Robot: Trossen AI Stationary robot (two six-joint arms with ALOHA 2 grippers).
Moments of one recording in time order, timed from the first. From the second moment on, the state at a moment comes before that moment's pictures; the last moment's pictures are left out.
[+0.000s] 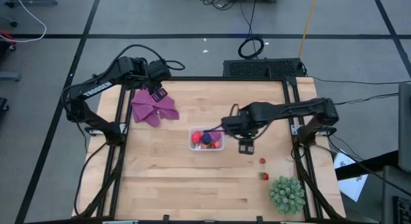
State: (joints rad) left arm 0.37 1.47 1.74 -1.57 -0.52 -0.22; right arm 0.11 1.72 1.65 -1.47 0.00 0.23
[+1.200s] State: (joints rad) left arm 0.37 1.47 1.74 -1.57 -0.51 -0.24; right arm 0.27 1.23 0.71 -0.89 -0.17 0.98
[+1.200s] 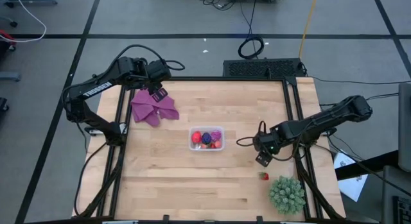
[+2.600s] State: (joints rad) left arm 0.37 1.47 1.74 -1.57 -0.51 -0.25; right arm 0.30 1.35 0.66 -0.75 -0.24 1.14
